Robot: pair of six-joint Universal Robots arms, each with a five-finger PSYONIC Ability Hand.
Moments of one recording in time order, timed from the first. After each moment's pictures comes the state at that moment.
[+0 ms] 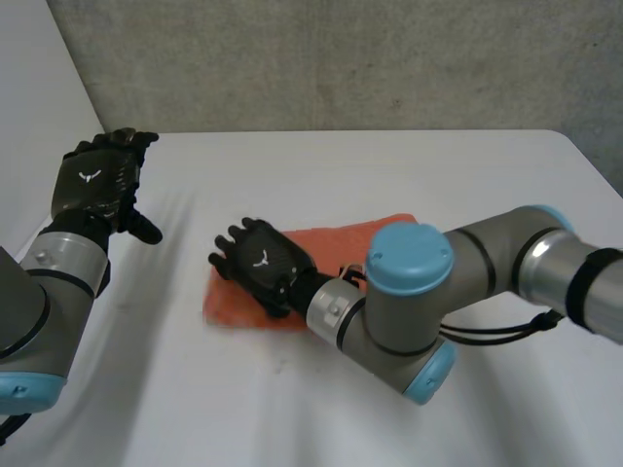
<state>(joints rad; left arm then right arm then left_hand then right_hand) 4.45 -1.72 -1.85 3.63 -1.56 3.20 2.33 -0.75 1.15 -0.27 1.15 2.55 0.18 0.16 0.17 0.17 0.03 0.24 0.30 0.30 0.30 0.15</state>
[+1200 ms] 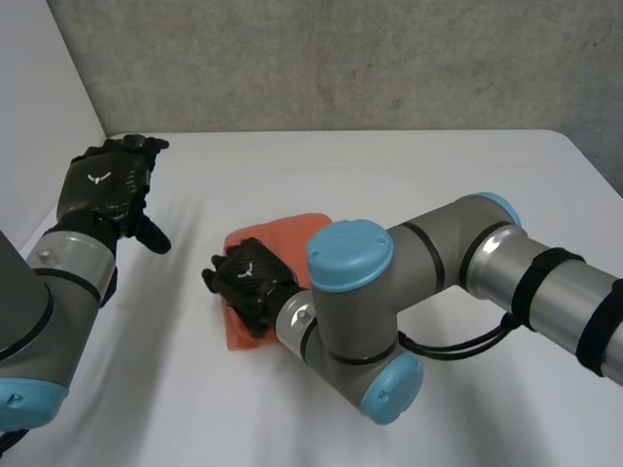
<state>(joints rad) 4.37 -1.68 -1.78 3.45 -1.66 3.20 2.45 -0.67 0.93 0.02 1.36 2.71 0.18 0.16 0.17 0.17 0.03 0.28 0.36 0.38 0.38 0.21</state>
